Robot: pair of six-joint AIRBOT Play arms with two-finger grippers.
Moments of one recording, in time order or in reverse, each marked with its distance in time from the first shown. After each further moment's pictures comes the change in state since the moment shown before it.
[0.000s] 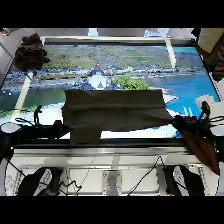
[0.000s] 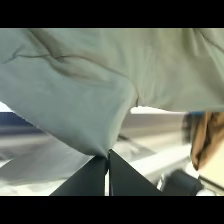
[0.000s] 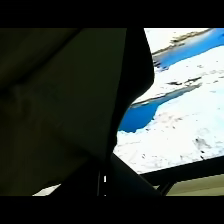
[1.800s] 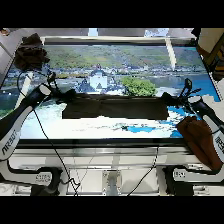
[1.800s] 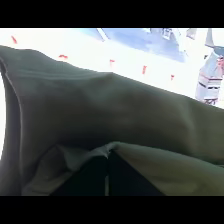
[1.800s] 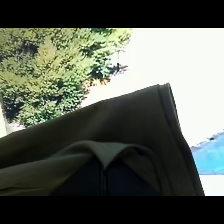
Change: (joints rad) left arm -0.360 -0.761 0.618 0.328 0.690 -0.174; right arm 0.306 -0.776 0.396 0.197 -0.552 -0.220
